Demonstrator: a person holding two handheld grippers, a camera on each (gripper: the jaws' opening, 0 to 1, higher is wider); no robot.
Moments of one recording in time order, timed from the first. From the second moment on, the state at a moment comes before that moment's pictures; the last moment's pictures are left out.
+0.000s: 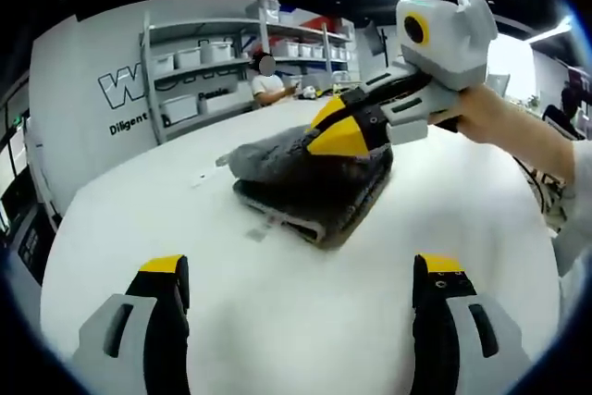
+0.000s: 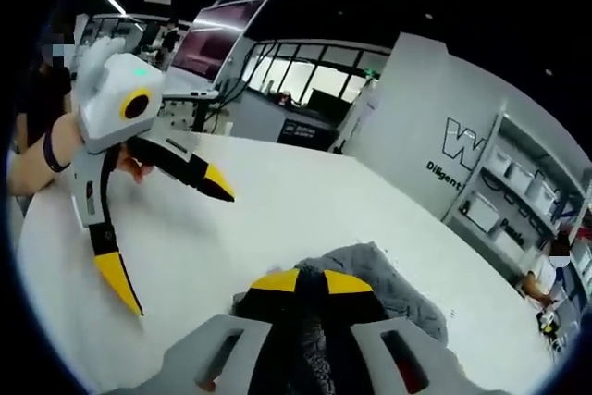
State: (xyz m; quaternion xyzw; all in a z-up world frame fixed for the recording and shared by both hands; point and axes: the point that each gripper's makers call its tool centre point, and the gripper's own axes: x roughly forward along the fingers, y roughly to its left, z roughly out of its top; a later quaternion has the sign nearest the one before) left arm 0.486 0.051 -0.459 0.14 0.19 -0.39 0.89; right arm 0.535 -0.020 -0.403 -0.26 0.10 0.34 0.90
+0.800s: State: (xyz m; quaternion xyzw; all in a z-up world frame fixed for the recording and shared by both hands) left arm 0.491 0.059 -0.466 0.14 0.20 -0.38 0.89; right arm 0.545 -0.066 -0.362 -0.24 0.07 0.29 0.92
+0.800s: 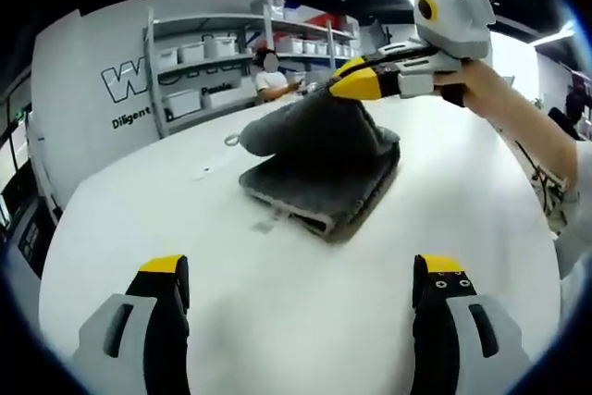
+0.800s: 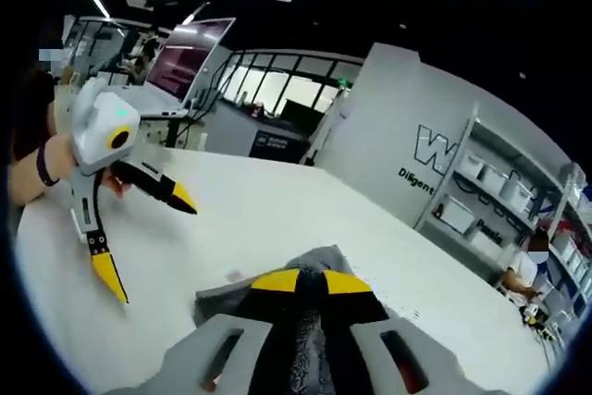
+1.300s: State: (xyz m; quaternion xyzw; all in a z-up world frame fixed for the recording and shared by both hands) left arm 0.491 0.059 -0.469 0.14 0.21 -0.38 0.89; right arm 0.554 -0.105 -0.349 -0.22 0.05 0.25 0.94
